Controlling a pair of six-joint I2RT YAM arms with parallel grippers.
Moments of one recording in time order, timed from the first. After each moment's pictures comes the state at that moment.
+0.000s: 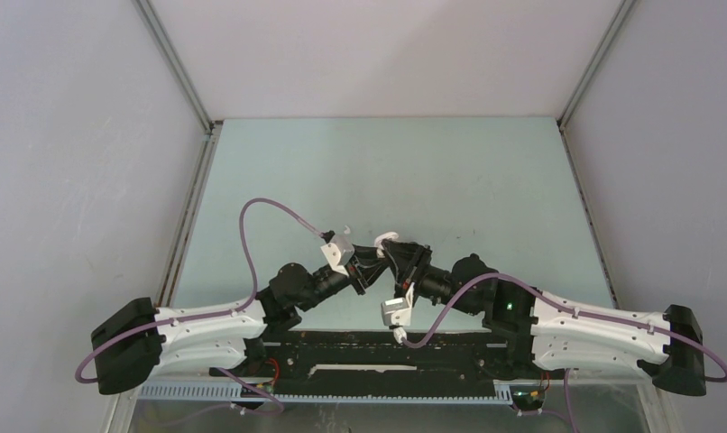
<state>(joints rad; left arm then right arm) -1.08 1.00 0.32 0.86 -0.03 -0.13 1.23 0.88 0.60 0.17 0.10 -1.32</state>
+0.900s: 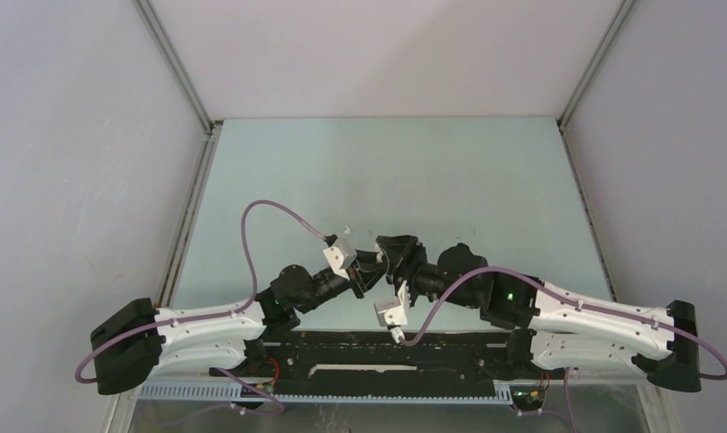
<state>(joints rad) -1.08 1.00 0.30 0.83 -0.02 -0.12 1.24 0.93 0.74 -0.07 0.07 -1.34</state>
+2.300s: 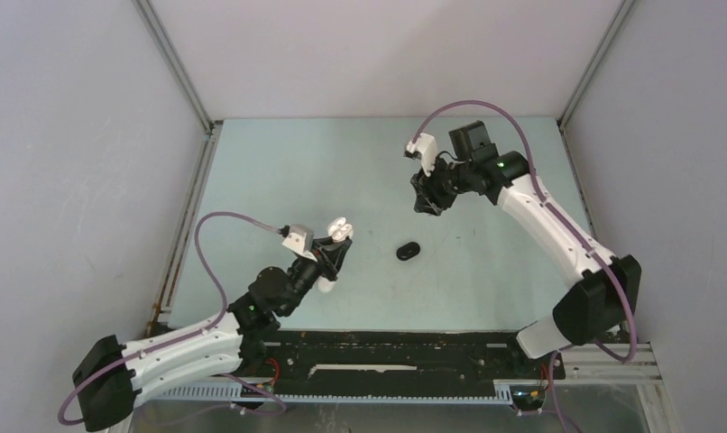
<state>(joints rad) -0.97 0.75 0.23 0.60 -0.34 -0.24 0.45 1.47 1.44 -0.81 -0.49 -0.43</state>
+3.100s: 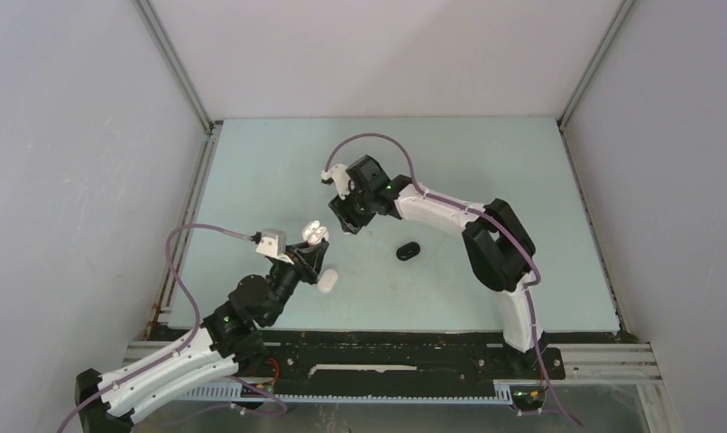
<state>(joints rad) -0.95 0.40 0.24 0.19 -0.51 -0.34 0.78 2.05 1.60 -0.40 -0.24 -0.10</state>
